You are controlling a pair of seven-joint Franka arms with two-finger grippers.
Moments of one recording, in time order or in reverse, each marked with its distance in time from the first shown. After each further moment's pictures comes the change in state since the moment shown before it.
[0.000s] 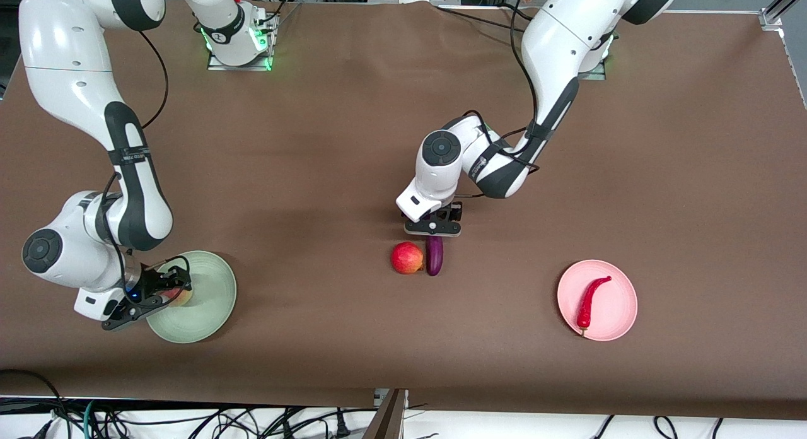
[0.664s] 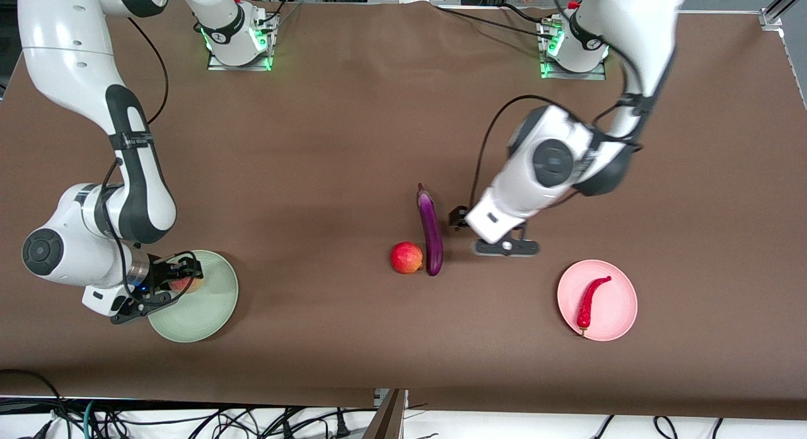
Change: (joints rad) left arm 0.164 -0.184 -0.011 0.002 -0.215 -0.149 0.219; right arm 0.043 -0.048 -0.001 0.002 0.004 -0.127 0.110
